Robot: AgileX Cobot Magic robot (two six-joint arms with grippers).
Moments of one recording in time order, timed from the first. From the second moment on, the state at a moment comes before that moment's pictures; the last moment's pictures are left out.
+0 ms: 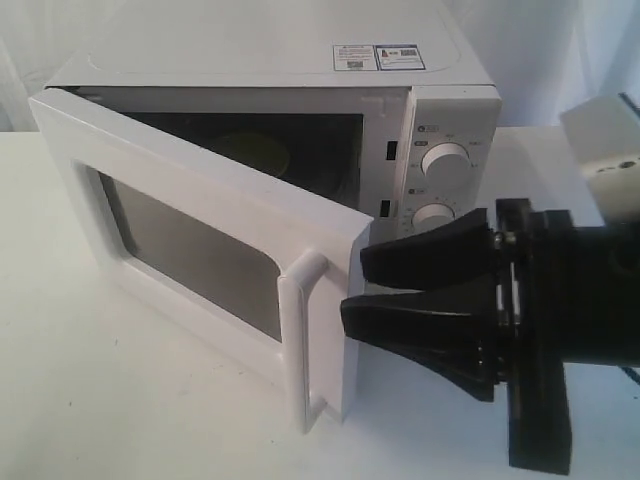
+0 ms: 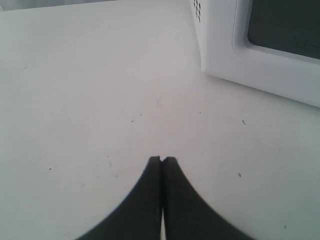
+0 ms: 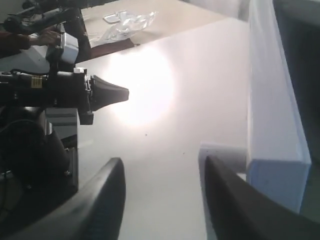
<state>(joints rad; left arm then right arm) 0.02 0.00 0.02 -0.15 0.42 0.21 0.18 1.00 -0.54 1.57 1.02 -1.76</state>
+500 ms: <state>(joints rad) 0.02 0.00 0.02 -0.15 0.42 0.21 0.18 1.07 -0.57 1.73 0.50 -1.98</state>
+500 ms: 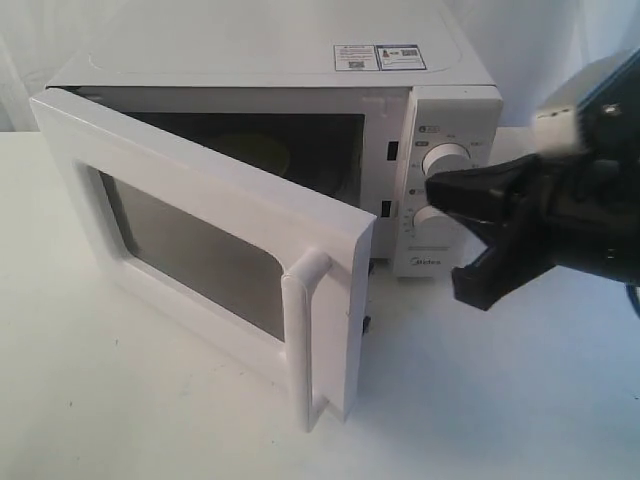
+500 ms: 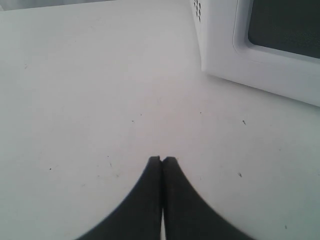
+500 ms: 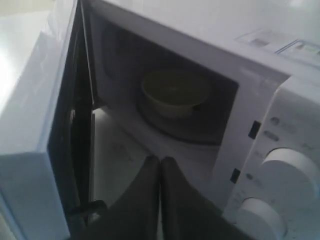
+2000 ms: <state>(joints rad) 0.03 0.00 0.02 -0.15 0.42 0.21 0.70 1.87 -1.22 1.27 -0.02 -2.12</state>
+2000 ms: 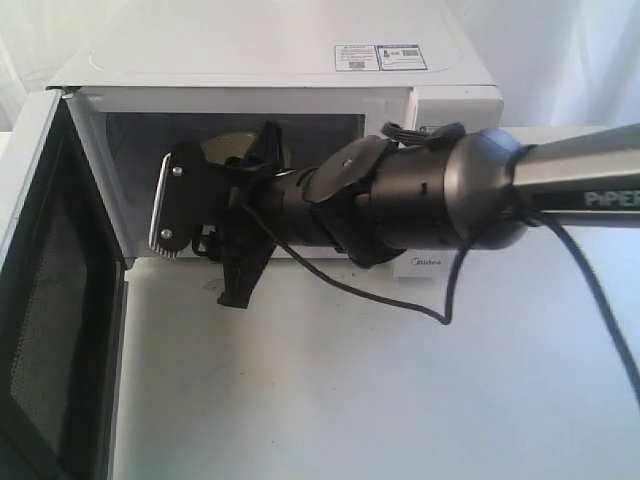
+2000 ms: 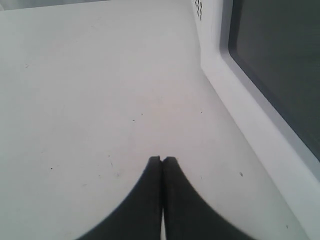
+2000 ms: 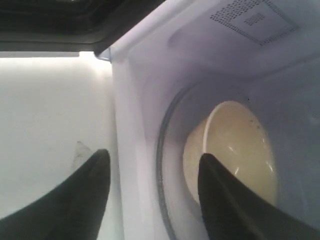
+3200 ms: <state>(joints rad) 0.03 0.00 0.02 -0.15 0.42 0.21 0.60 2.19 -1.54 1.23 -0.03 -2.12</state>
